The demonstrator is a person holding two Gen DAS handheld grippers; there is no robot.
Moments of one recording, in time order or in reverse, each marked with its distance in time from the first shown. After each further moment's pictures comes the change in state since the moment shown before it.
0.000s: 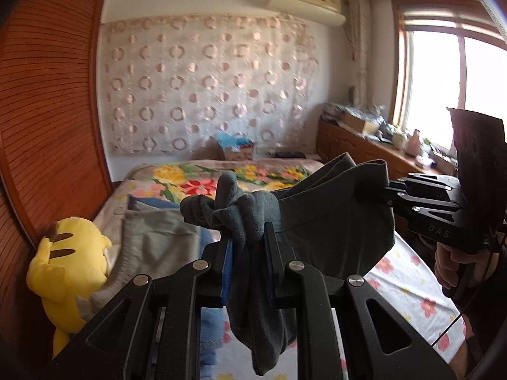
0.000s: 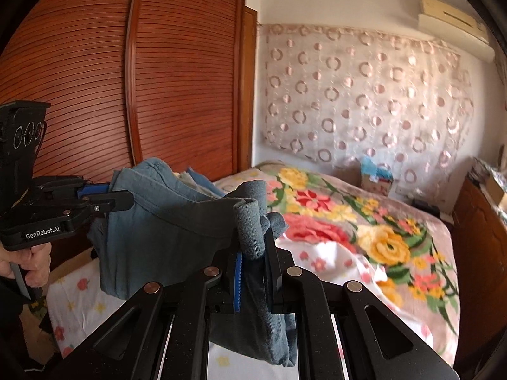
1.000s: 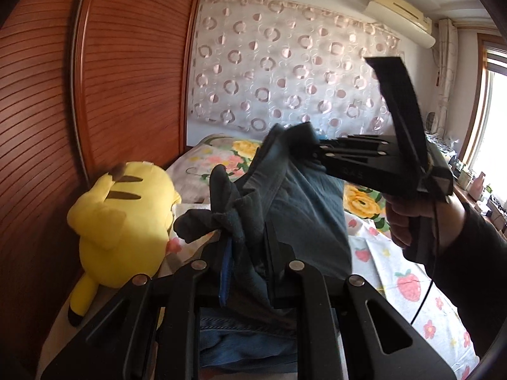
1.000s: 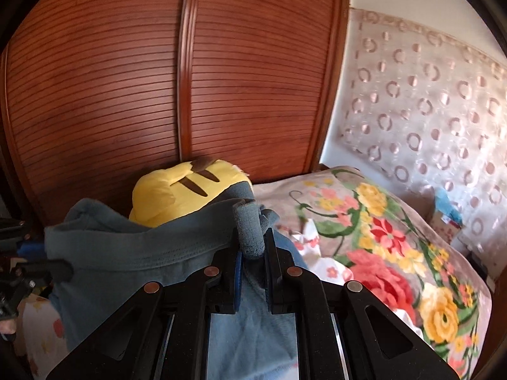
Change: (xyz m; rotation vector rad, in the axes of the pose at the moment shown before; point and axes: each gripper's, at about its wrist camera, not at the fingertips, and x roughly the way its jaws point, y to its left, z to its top) left arm 0.013 0.116 -0.060 -0.255 0.051 0.280; right arm 0.234 -0.006 0.061 -0.240 0.095 0.277
